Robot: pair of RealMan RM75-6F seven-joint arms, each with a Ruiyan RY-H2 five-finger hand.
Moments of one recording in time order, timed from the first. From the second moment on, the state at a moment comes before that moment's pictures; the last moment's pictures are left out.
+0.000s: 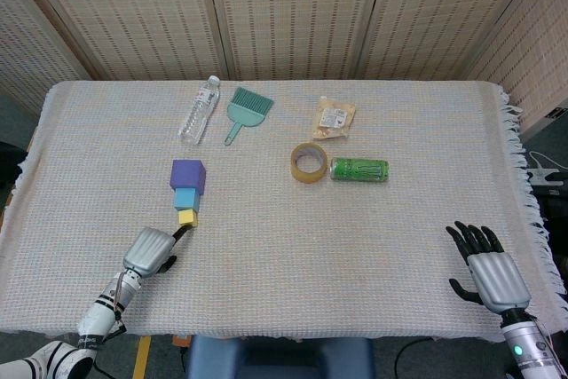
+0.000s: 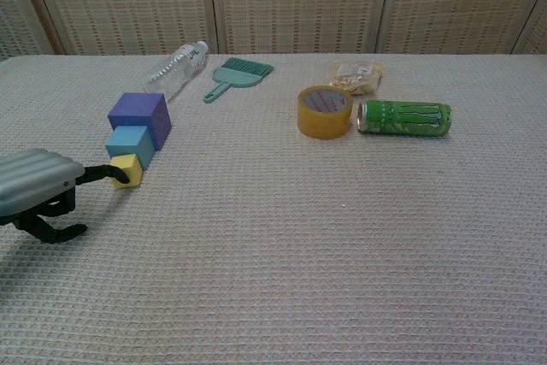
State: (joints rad) left arm -0.51 -1.53 0.01 -1.29 1.41 1.03 0.28; right arm 0.14 -1.07 -0.04 -1.75 -1.43 1.26 -0.25
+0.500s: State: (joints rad) left arm -0.51 -1.55 0.00 -1.26 1.40 1.02 0.27; right arm 0.14 -1.08 -0.04 -1.75 -1.43 1.26 -0.26
